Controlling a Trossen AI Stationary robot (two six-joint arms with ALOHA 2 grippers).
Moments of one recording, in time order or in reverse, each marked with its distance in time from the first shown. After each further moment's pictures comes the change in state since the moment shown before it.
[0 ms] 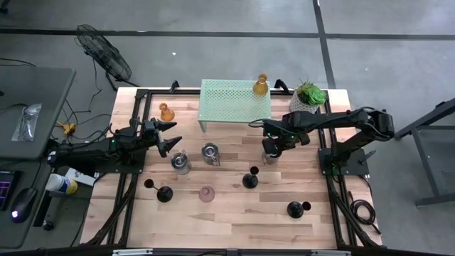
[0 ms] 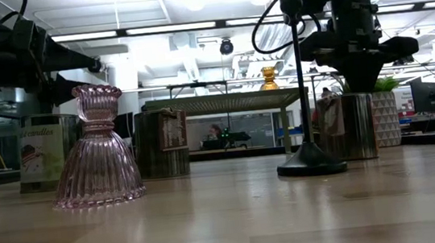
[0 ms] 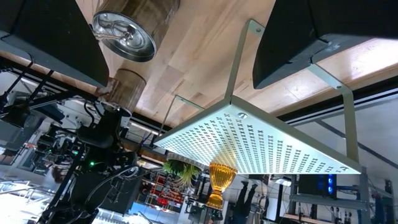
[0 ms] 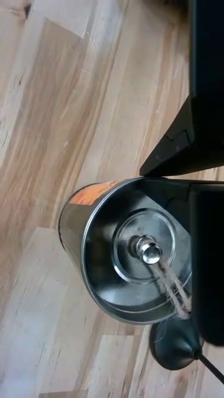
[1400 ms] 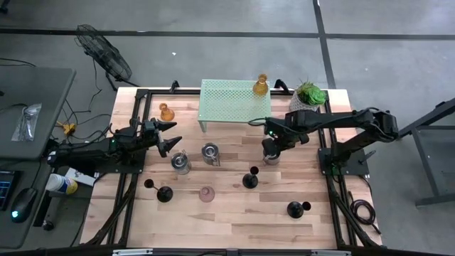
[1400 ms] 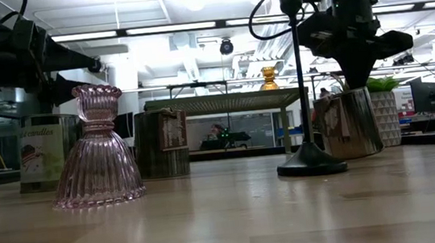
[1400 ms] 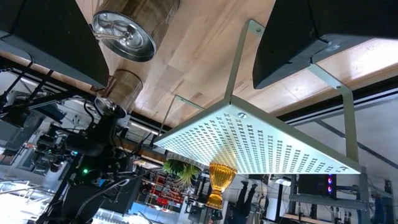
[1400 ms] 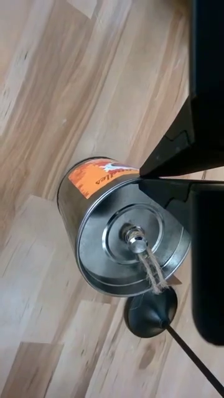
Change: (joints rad) left arm 0.000 0.000 0.000 0.000 -0.001 0.000; right arm 0.006 -0.071 0.027 0.015 -0.053 -0.060
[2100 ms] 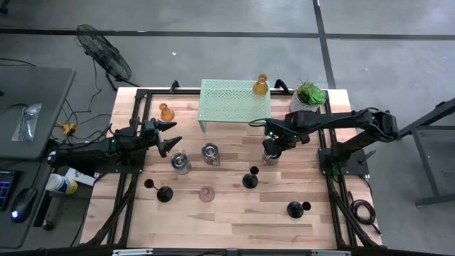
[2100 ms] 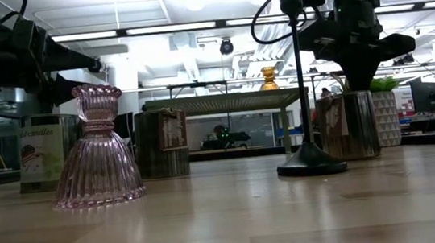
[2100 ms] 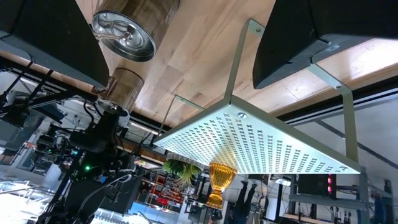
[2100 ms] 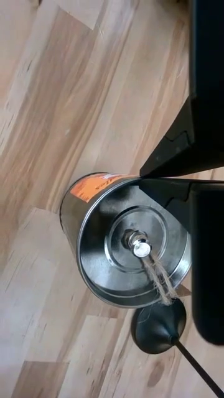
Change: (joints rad) left arm 0.000 0.000 0.000 0.000 -0.001 0.000; right arm 0.000 0.003 -0.022 0.004 0.026 0.006
